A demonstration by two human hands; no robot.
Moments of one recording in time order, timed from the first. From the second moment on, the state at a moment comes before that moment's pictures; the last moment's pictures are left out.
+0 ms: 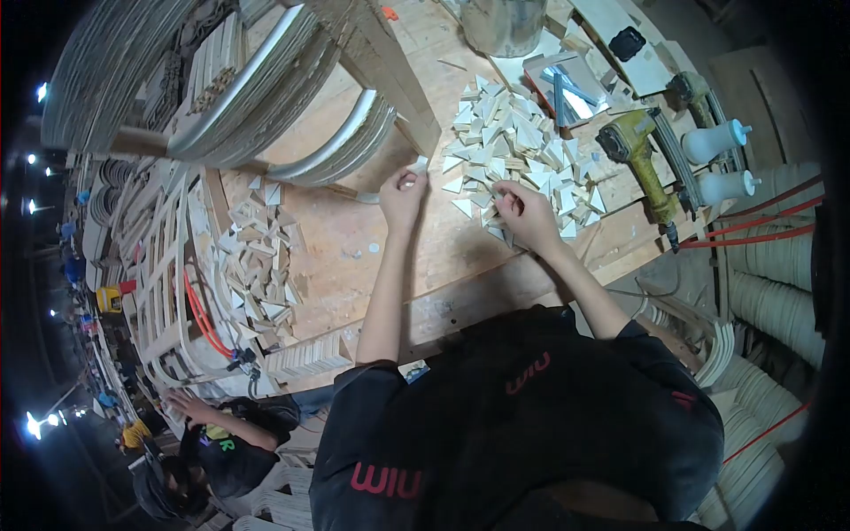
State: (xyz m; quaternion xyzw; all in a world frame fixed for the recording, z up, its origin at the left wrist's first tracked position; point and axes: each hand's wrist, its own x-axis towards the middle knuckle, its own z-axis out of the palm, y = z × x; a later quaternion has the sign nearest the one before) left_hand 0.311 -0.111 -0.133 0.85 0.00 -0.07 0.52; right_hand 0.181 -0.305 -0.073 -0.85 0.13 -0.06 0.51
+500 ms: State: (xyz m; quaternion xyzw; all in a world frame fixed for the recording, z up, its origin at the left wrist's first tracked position) left_hand 0.317 -0.140 -0.143 0.89 -0.02 0.07 0.45; right_hand 0.223 -0.287 -0.101 -0.91 0.11 -0.07 0.40
